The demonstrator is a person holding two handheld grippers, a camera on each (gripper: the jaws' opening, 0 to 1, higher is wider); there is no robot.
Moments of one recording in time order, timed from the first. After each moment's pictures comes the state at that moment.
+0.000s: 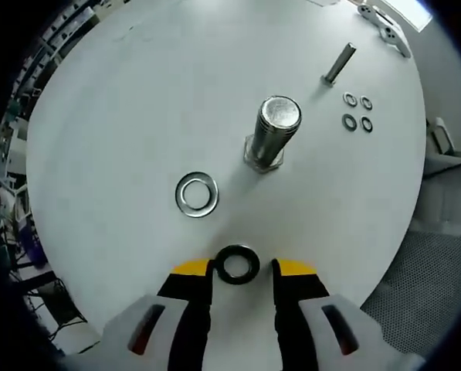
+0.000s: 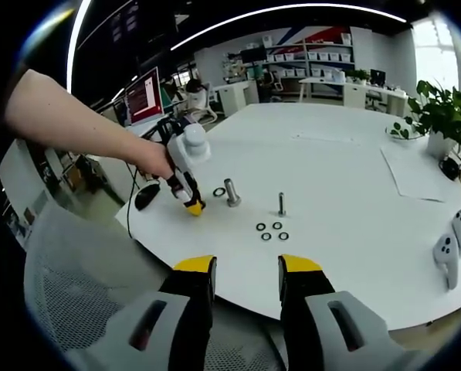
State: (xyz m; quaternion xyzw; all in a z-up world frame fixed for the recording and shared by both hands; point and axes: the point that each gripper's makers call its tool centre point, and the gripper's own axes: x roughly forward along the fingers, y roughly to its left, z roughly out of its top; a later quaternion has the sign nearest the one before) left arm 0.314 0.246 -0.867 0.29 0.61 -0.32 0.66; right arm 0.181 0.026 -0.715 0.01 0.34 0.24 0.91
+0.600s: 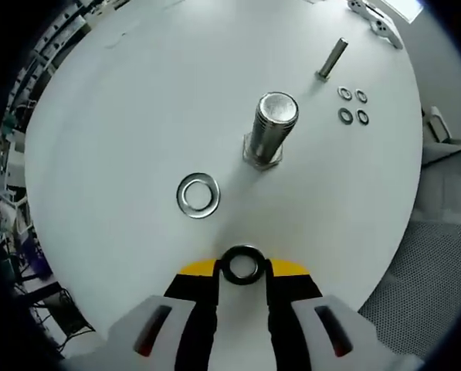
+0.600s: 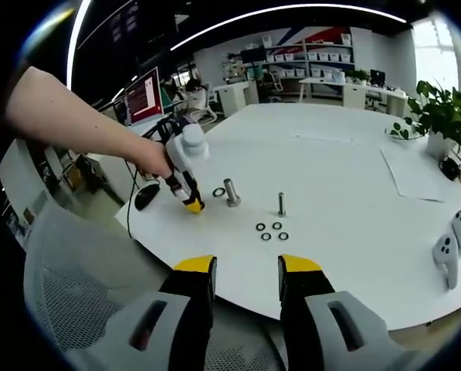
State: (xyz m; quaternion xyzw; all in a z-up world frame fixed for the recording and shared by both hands) left arm 0.315 0.249 -0.869 0.31 0.60 -0.34 0.65; right arm 0.181 0.025 -0.715 0.01 0.34 0.24 0.91
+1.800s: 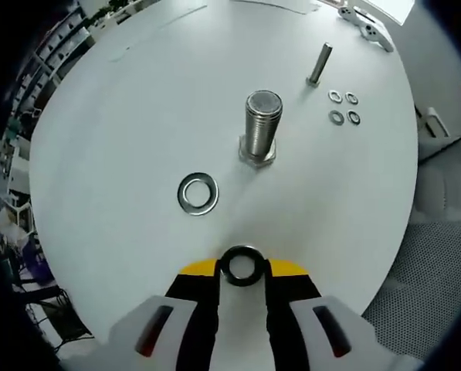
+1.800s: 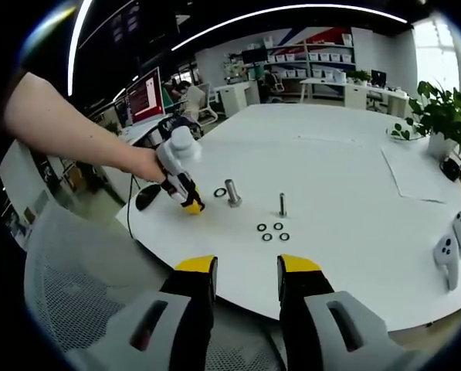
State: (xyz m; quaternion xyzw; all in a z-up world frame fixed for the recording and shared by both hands) left arm 0.315 0.250 -0.866 0.30 0.56 -0.35 0.69; right arm 0.182 0.026 -0.714 0.01 0.34 0.24 0.91
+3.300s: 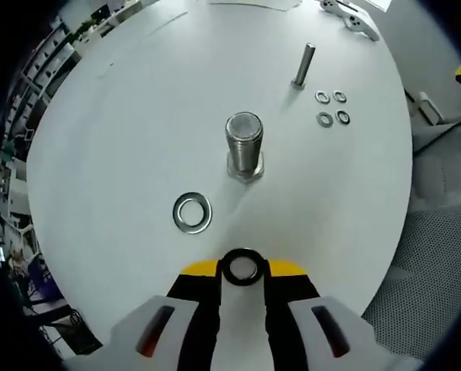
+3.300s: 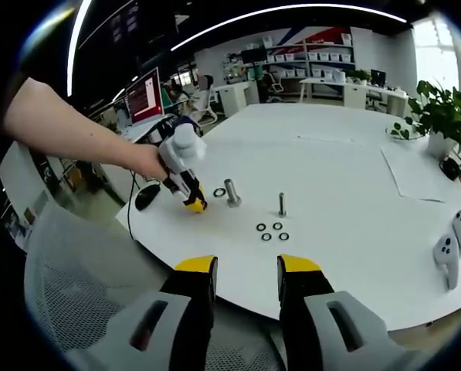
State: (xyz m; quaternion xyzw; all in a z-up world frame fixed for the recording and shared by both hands) left arm 0.318 0.238 -0.864 0.33 0.55 -0.38 0.67; right arm 0.181 0.026 -0.714 0.01 0.34 0.24 0.91
